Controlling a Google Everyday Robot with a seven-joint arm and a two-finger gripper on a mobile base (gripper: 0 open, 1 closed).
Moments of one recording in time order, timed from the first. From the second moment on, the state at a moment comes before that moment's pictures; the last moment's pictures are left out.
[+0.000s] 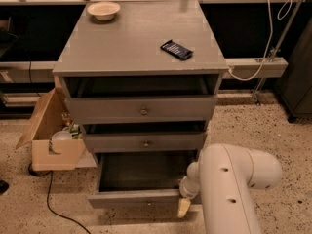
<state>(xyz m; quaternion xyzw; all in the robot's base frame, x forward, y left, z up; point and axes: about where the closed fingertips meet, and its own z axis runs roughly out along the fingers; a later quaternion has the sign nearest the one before) 0.550 -0.125 0.139 -0.65 0.74 0.14 0.09</state>
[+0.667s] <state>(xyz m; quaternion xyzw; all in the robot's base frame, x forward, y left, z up) 0.529 -0.135 0.133 -0.64 0.74 0.16 0.08</state>
